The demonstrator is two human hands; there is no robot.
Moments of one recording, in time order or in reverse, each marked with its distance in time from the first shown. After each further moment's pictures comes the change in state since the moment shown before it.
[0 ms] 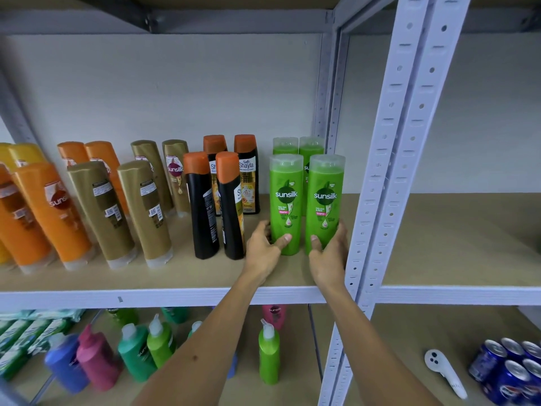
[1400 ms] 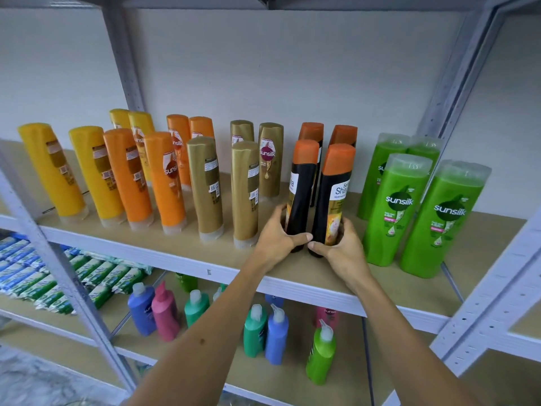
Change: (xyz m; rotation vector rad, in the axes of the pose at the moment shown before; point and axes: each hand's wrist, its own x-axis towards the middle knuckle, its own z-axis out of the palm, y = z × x) left_hand 0.003 -0.005 -0.153 0.090 0.036 -0.014; right_hand -0.031 -0.058 0.103 0.179 -0.533 -0.045
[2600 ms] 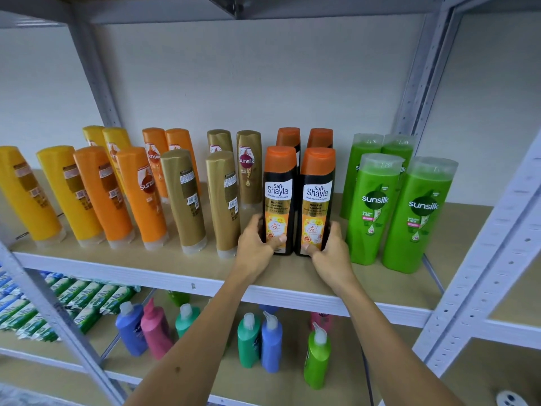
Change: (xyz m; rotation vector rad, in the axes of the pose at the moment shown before) left_hand -0.003 -0.005 0.000 0.099 0.122 0.047; right_hand -0.006 -0.004 -0.003 -0.110 0.072 -0.046
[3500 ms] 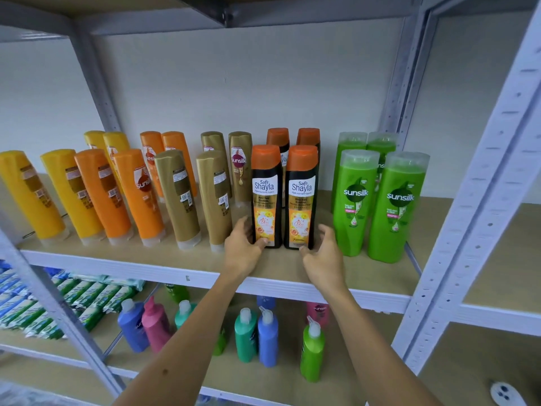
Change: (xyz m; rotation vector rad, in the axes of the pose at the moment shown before) left_hand -0.020 0.005 0.000 0.140 0.085 -0.105; right_hand -0.031 0.000 -0.010 -0.034 0.088 0.083
